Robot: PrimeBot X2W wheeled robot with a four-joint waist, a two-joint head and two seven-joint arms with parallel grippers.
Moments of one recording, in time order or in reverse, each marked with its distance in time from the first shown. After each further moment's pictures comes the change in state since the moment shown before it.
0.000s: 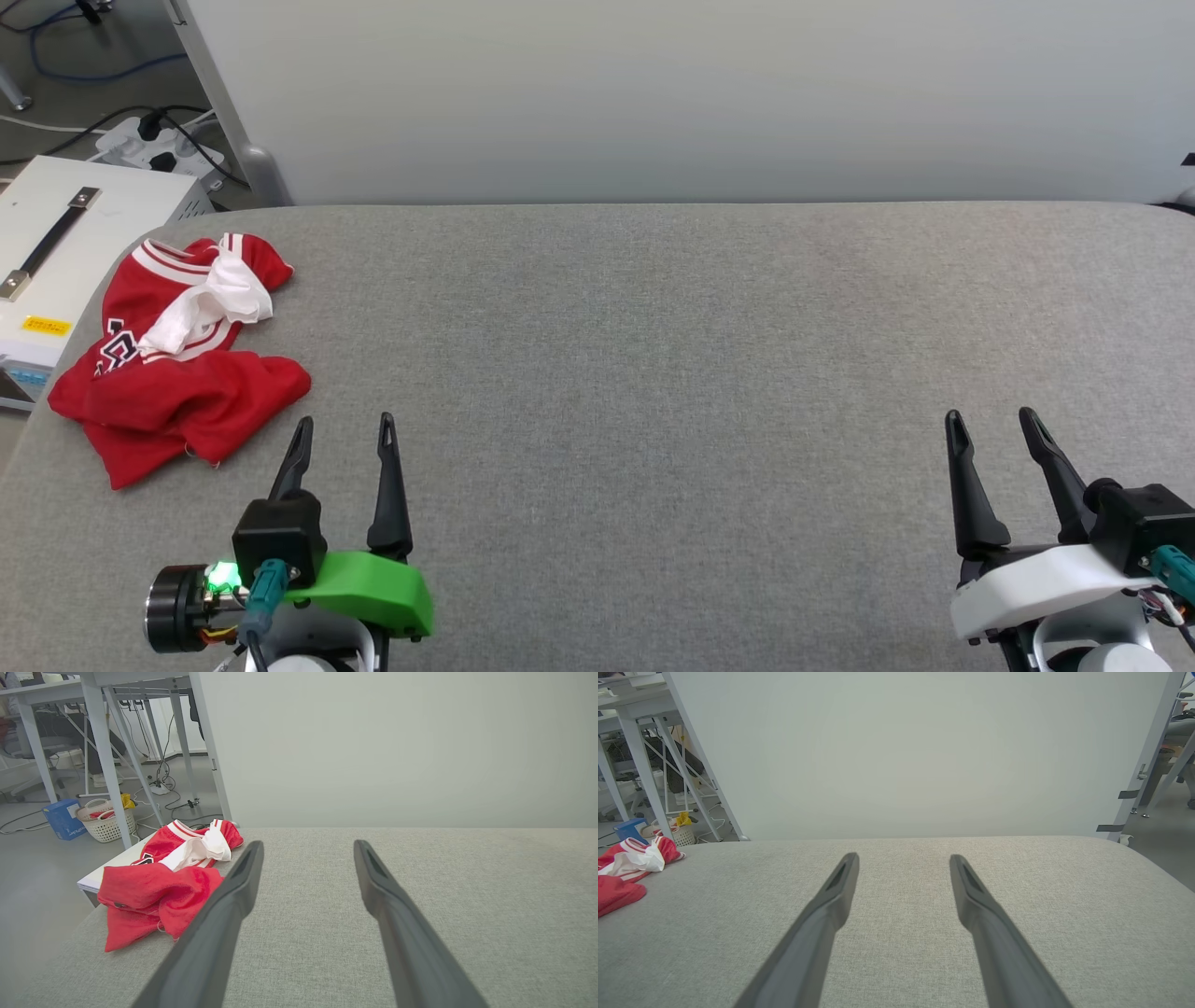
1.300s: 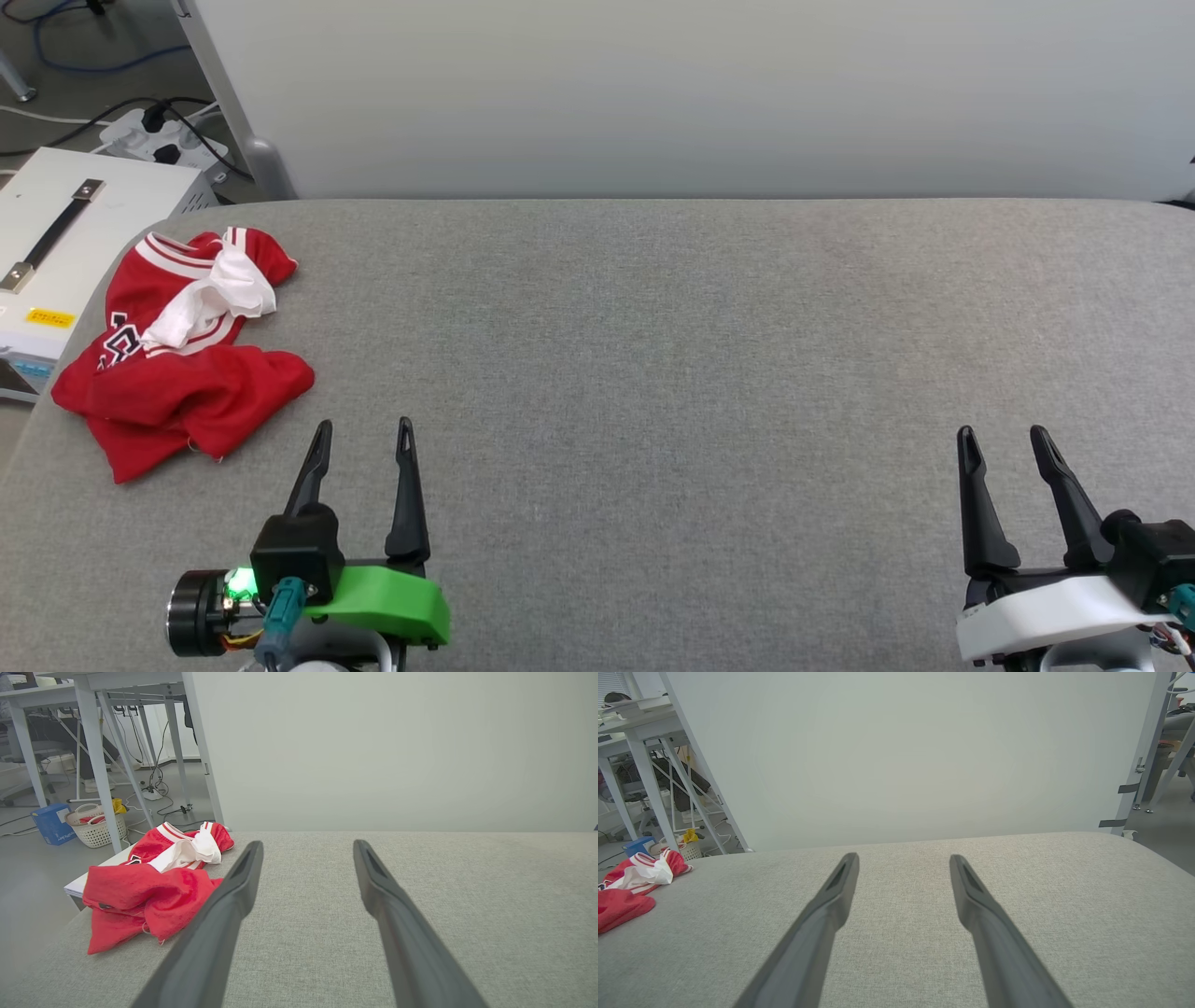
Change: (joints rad) left arm 0.001 0.000 -0.036 0.038 -0.018 0.009 -0.083; right arm 0.042 0.000 -0.001 0.003 0.044 0.000 -0.086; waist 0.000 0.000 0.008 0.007
